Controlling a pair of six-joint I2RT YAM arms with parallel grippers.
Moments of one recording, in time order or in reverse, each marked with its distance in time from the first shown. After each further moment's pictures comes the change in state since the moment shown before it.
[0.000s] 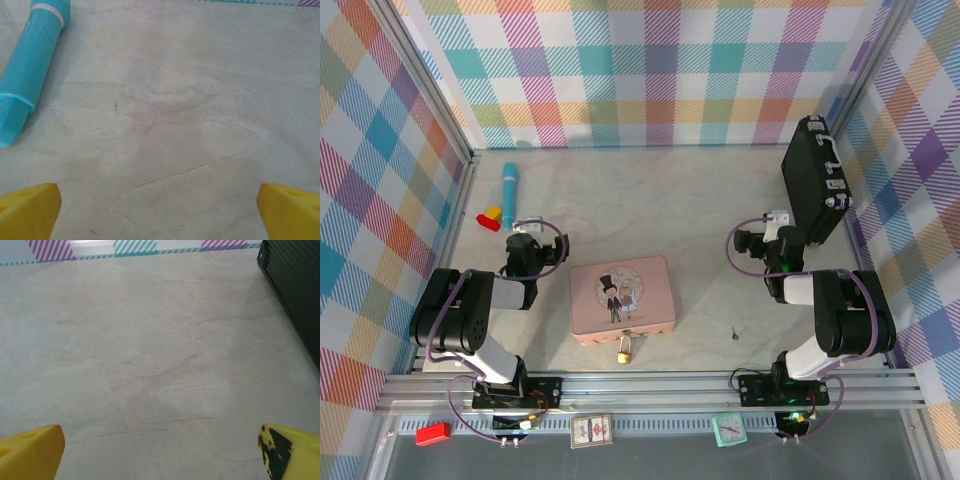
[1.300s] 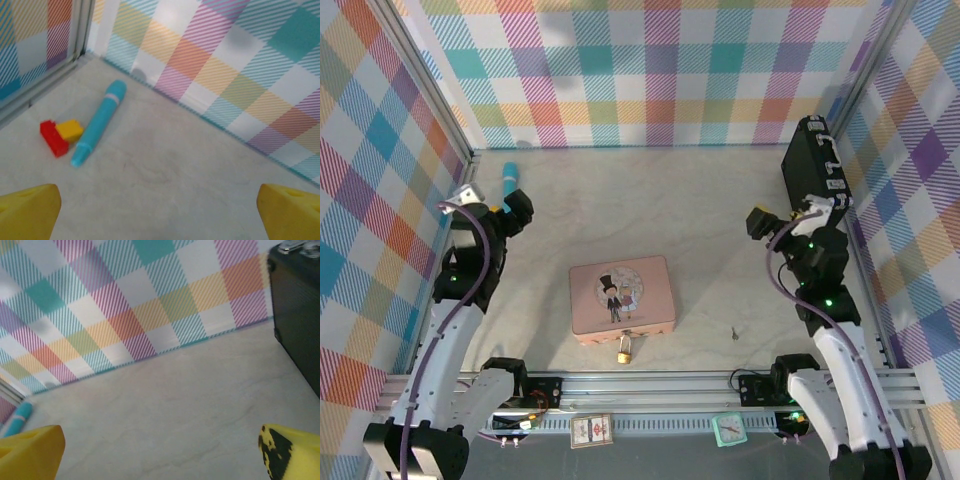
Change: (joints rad) left arm -0.001 -0.710 0.483 -1.158 -0.163 -0.483; right arm 0.071 -0.868 0.232 -0.871 -0.019 0.395
